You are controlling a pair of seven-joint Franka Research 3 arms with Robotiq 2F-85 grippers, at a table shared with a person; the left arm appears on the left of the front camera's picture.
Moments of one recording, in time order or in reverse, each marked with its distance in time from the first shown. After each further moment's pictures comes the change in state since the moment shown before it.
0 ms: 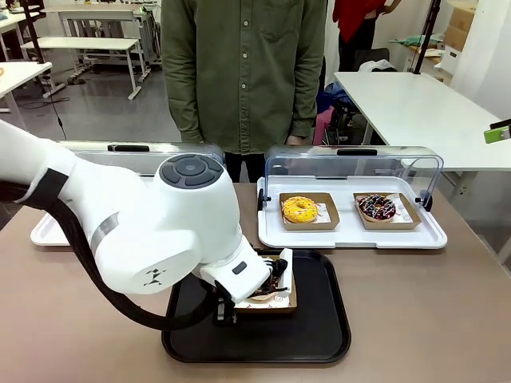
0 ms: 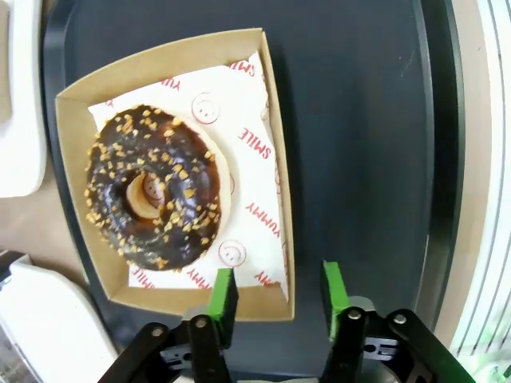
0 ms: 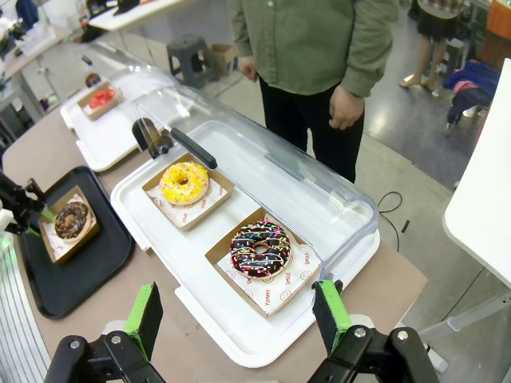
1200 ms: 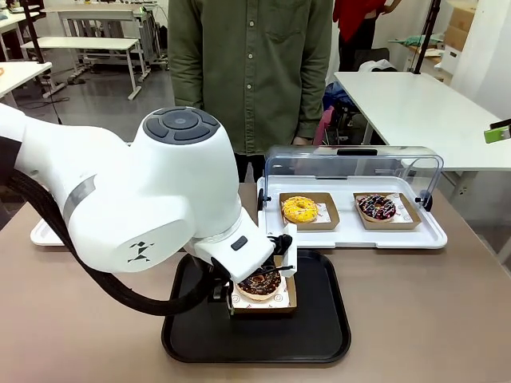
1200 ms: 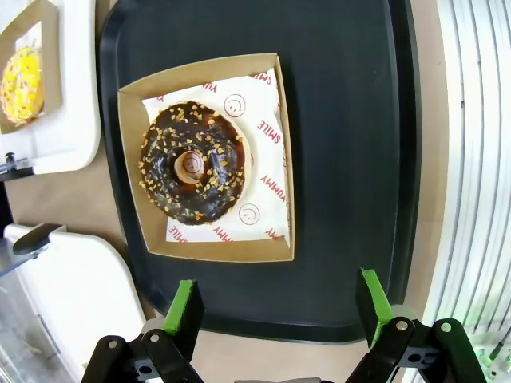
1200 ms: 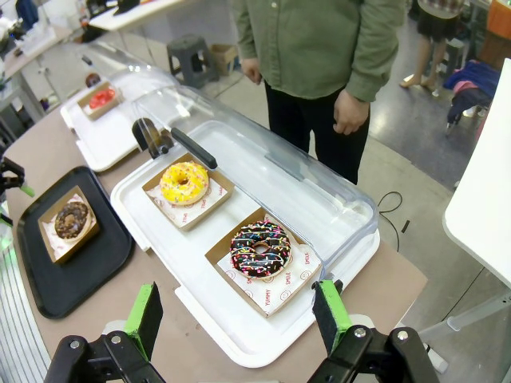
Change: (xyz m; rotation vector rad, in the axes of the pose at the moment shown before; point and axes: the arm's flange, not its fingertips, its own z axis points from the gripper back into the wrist) left arm 0.006 -0.005 0.063 0.037 0.005 0.014; right arm 0.000 0.000 0.000 0.000 0.000 0.000
